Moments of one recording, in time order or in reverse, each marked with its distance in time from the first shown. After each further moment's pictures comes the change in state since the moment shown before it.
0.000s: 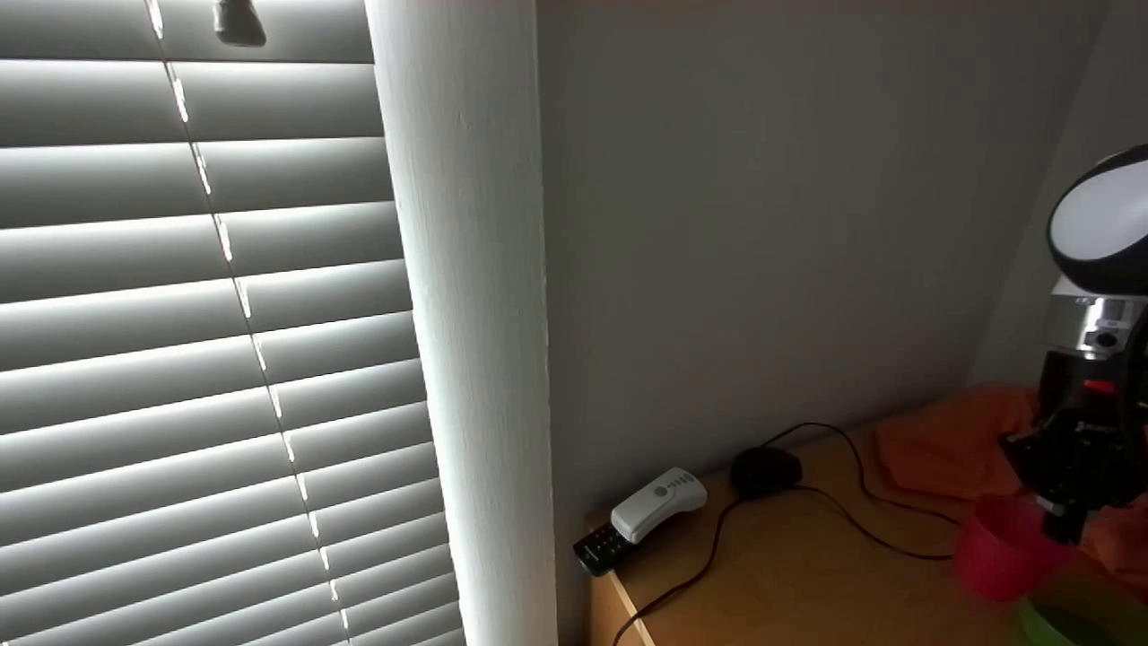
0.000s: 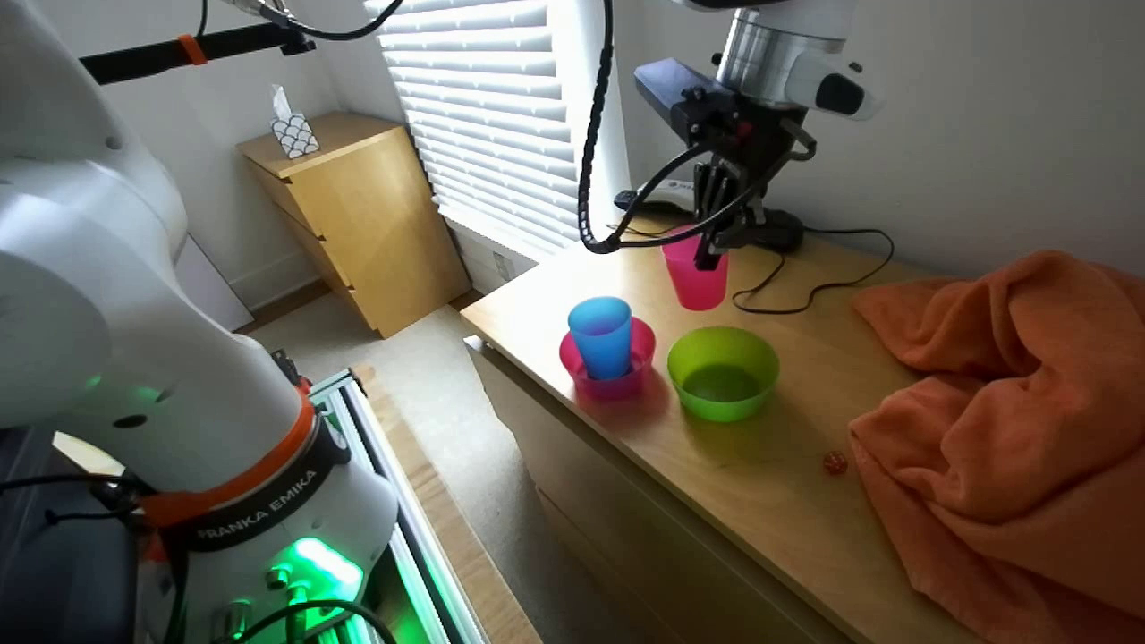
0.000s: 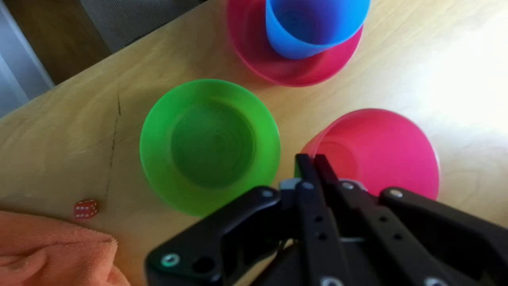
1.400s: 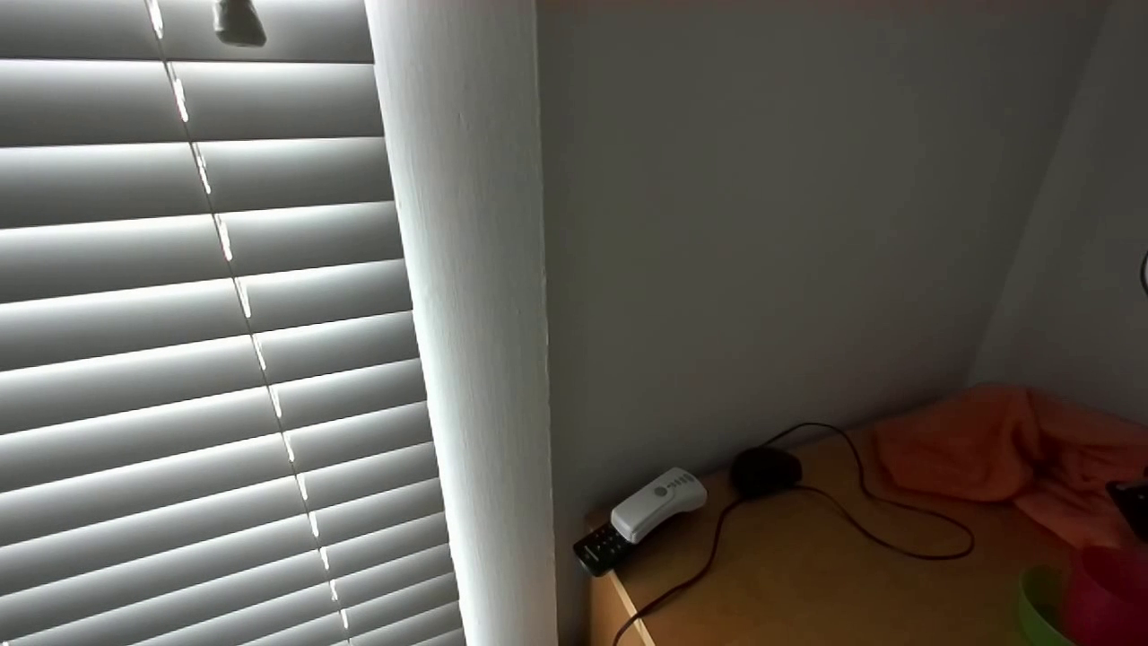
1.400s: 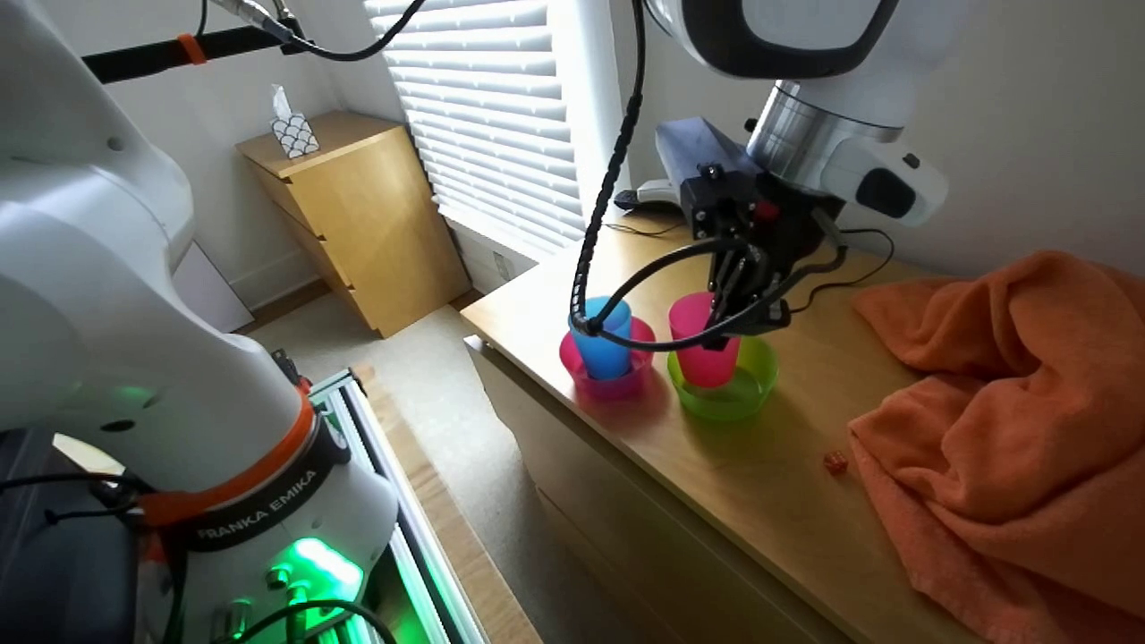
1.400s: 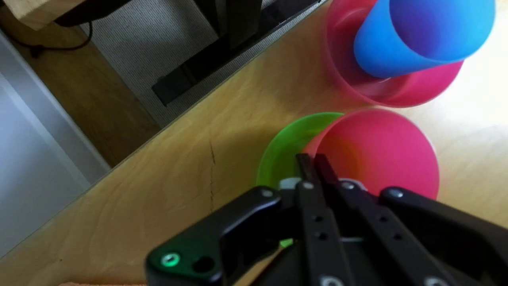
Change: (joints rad) arm -0.088 0.017 -0.091 -0.076 -0.019 0.001 -0.026
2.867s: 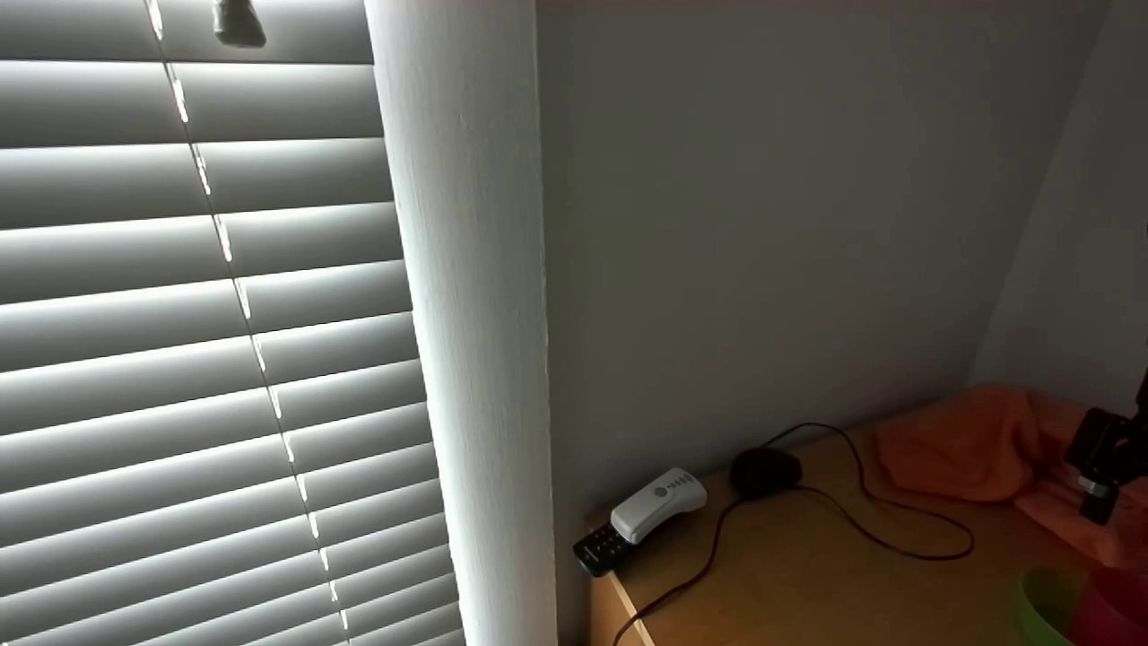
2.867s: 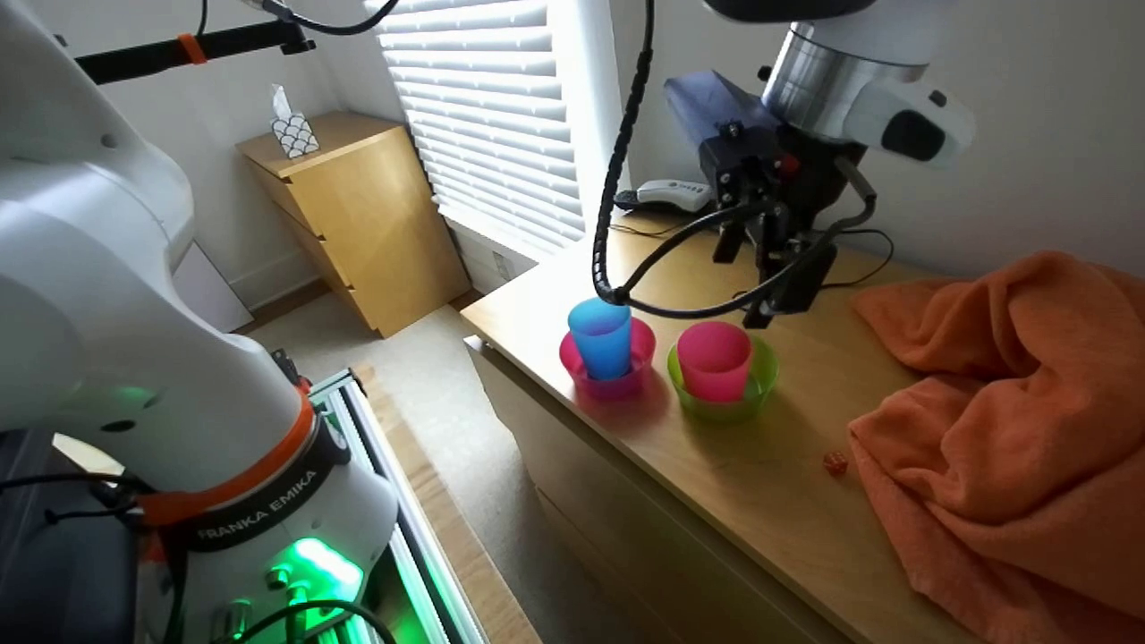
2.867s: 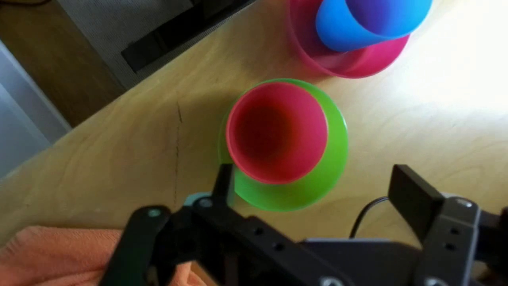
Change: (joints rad) arm 0.002 -0.051 0.009 0.030 0.065 0.005 -0.090
